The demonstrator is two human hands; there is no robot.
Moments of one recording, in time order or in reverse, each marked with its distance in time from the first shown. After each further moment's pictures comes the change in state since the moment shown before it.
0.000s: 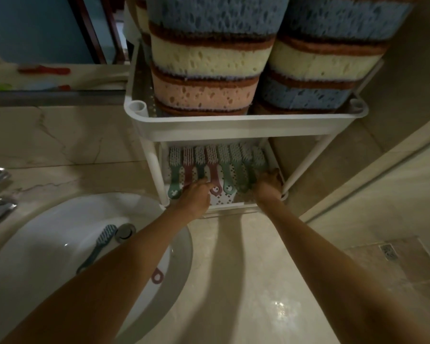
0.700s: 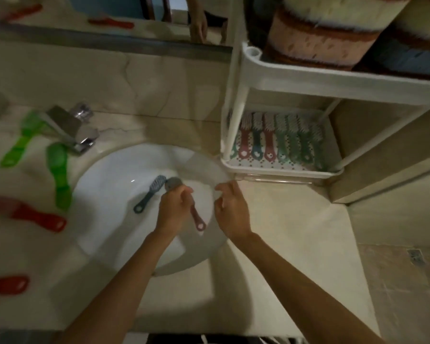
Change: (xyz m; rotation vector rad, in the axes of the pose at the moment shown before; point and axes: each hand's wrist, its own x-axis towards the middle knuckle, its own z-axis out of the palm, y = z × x) left_hand -0.158 -0.116 0.009 -0.460 0.376 -0.467; right_hand -0.178 -0.083 0.110 0.471 0.106 -0.643
